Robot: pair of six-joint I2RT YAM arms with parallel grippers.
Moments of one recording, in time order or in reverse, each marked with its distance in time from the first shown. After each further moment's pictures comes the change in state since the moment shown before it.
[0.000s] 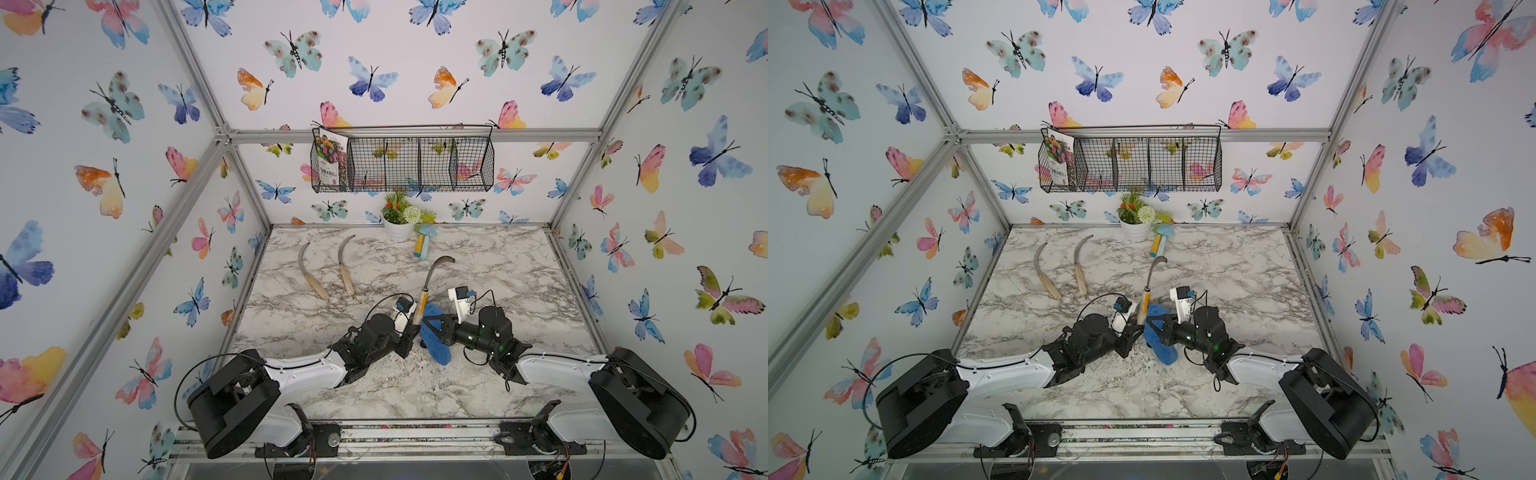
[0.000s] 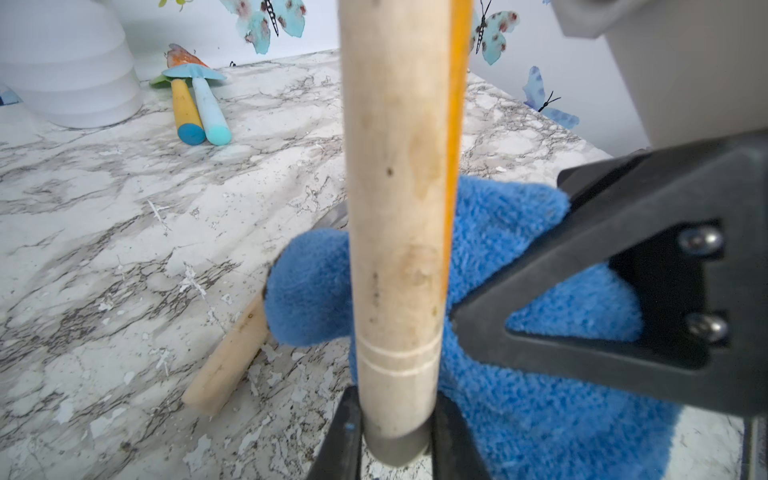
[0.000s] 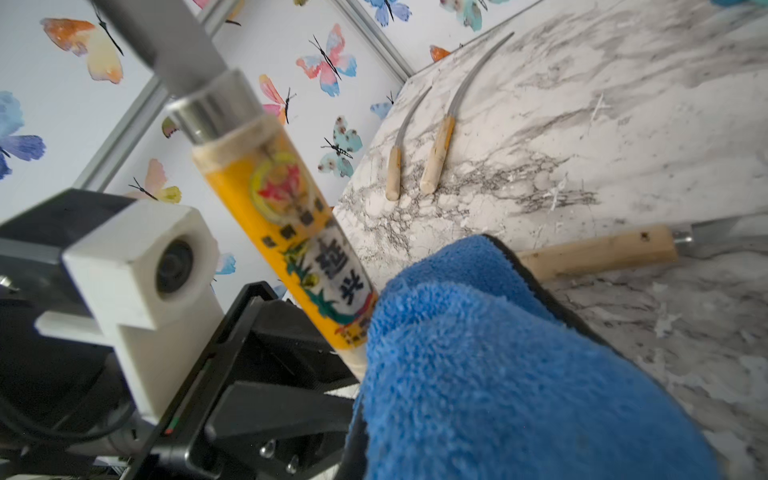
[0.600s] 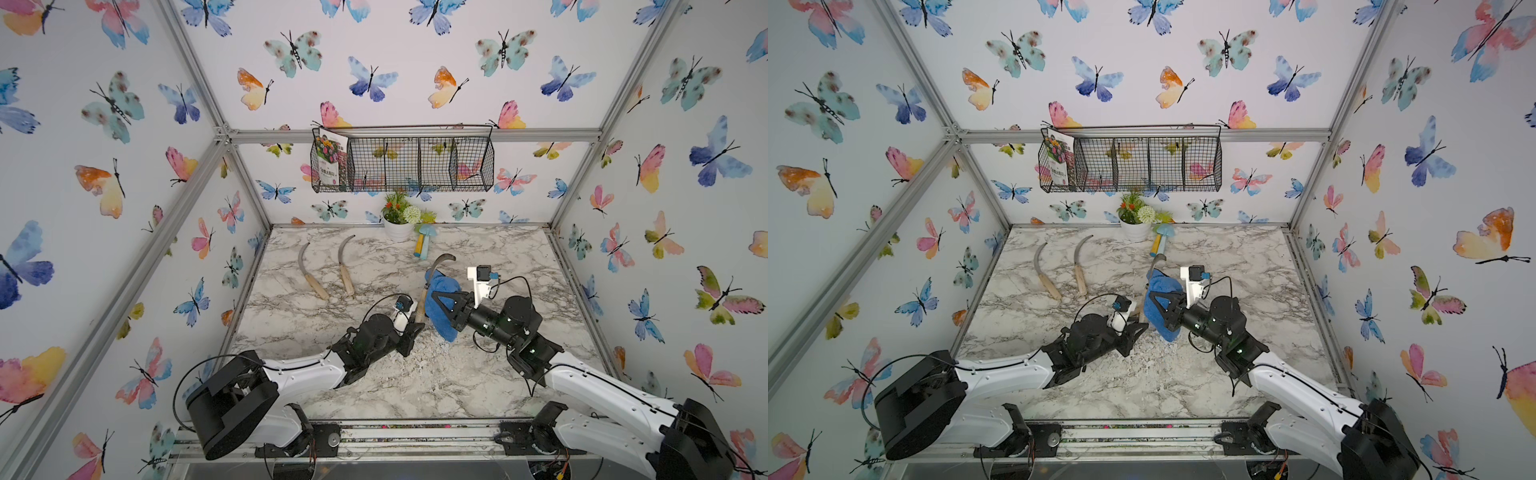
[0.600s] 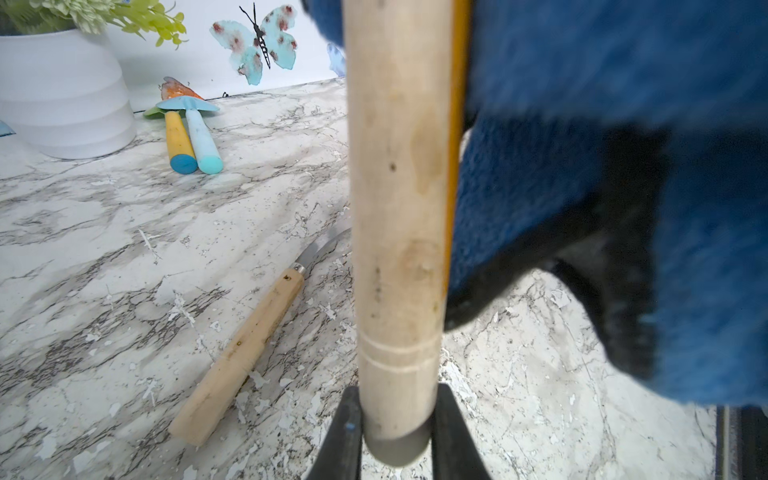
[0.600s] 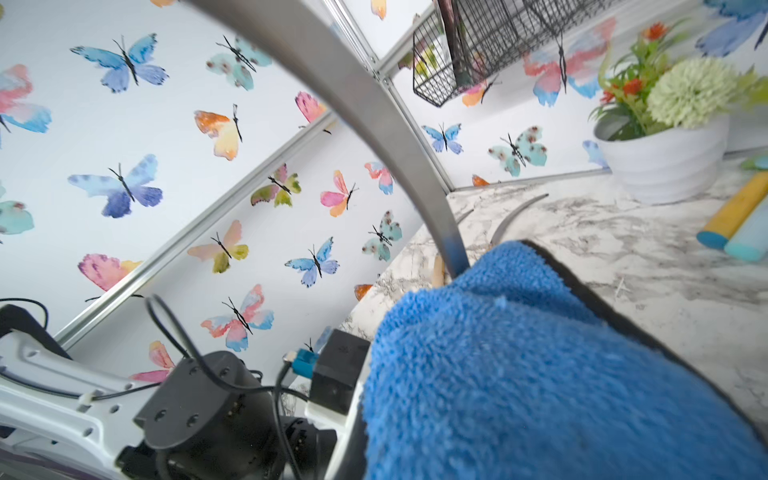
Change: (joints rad) left arm -0.003 -0.009 -0.003 0.062 0.016 0.001; right arm 0.011 -0.357 0.172 -0.267 0.096 -0.106
